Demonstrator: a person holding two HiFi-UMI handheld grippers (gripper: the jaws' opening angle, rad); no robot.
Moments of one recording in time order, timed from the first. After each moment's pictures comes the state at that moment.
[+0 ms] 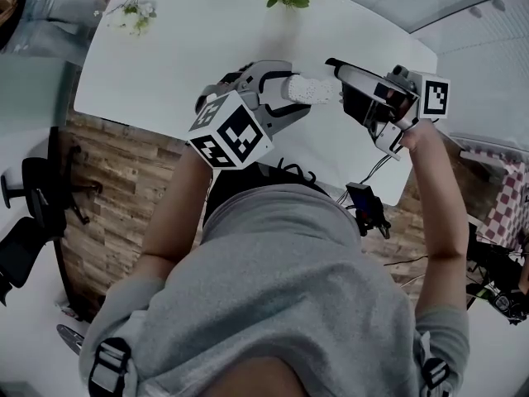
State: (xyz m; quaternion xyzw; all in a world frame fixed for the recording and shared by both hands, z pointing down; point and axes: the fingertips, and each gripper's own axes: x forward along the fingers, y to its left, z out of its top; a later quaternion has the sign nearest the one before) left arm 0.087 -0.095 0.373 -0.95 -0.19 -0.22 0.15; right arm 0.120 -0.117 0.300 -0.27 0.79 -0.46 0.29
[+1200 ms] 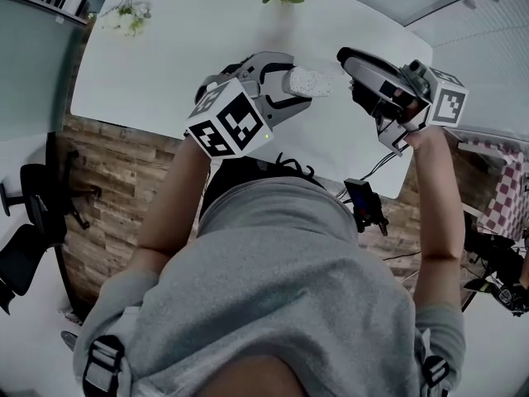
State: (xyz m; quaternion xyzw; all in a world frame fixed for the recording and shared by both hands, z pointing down) left arm 0.092 -0.094 0.373 -0.94 -0.21 -0.21 0.14; right arm 0.128 -0.110 0.276 -0.35 0.83 -0.36 0.22
